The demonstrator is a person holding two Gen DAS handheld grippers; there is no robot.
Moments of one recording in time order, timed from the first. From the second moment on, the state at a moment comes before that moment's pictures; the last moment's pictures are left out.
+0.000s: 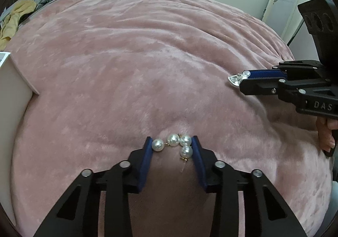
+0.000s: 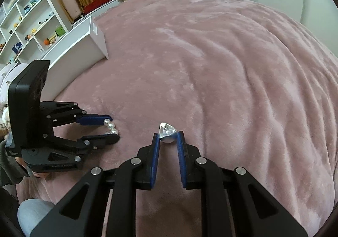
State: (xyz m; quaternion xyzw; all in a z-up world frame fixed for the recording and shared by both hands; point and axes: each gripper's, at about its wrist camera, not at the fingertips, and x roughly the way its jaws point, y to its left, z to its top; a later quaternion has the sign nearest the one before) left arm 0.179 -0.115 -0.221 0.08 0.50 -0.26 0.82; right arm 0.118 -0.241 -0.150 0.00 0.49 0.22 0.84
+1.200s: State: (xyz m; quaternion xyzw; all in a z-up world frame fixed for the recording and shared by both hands) left arm 0.183 -0.081 -0.149 0.05 0.46 -0.25 0.85; right arm 0.101 -0.241 -0.113 0.00 0.46 0.20 0.86
